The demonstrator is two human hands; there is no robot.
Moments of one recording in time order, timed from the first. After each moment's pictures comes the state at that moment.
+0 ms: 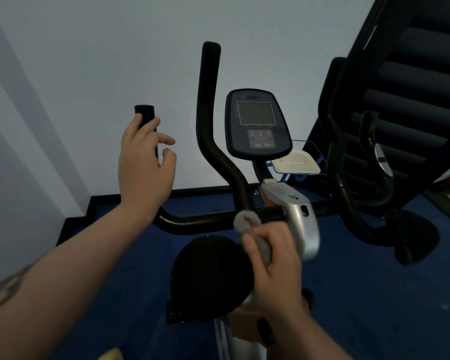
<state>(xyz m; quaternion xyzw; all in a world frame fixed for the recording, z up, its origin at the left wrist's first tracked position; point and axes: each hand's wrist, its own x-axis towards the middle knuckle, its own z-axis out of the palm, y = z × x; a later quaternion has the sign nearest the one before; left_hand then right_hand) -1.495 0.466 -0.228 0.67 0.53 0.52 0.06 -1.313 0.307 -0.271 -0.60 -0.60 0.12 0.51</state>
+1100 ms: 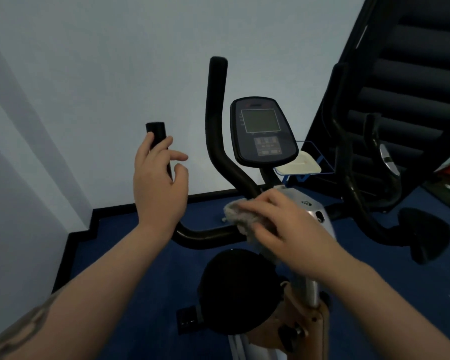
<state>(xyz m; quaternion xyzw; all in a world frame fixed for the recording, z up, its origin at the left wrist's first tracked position) -1.496 0.462 -0.226 0.65 0.50 0.56 0.13 -1.299 0.352 -0.196 -0.60 -0.76 0.12 0.21</state>
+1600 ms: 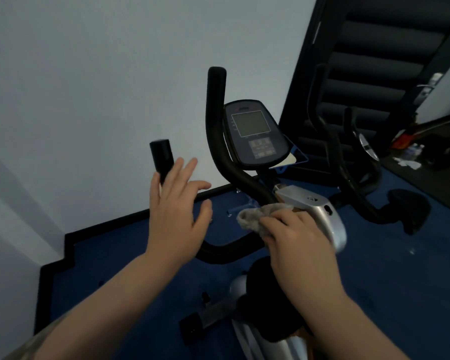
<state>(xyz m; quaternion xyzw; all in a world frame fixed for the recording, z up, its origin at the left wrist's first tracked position) -1.529 0.468 -0.238 0.83 0.36 0.41 0.11 -1.378 0.336 -0.205 -0.79 -0.60 -0.08 0.14</state>
